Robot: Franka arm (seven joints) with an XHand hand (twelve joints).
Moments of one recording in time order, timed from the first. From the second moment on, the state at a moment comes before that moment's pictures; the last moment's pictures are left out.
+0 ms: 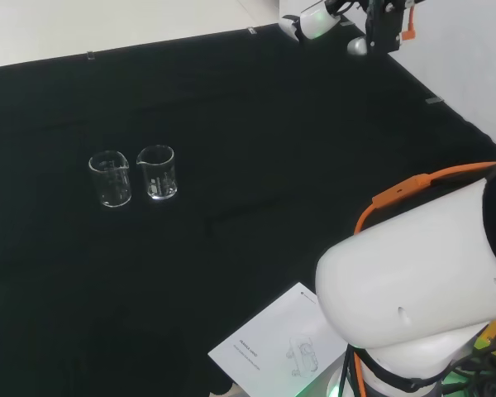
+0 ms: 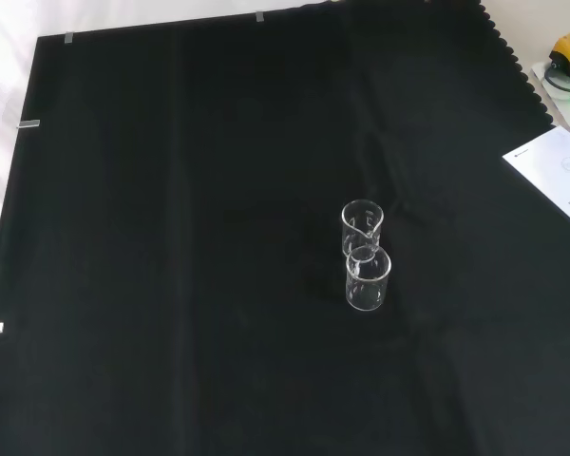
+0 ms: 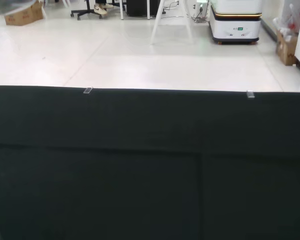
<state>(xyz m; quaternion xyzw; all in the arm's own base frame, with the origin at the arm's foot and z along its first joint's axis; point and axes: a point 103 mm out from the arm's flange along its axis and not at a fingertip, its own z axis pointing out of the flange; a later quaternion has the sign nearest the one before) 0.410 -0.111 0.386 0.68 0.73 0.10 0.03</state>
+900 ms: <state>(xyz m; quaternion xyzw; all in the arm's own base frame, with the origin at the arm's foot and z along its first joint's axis) 0.430 -0.109 0.340 0.66 0.74 0.16 -0.05</state>
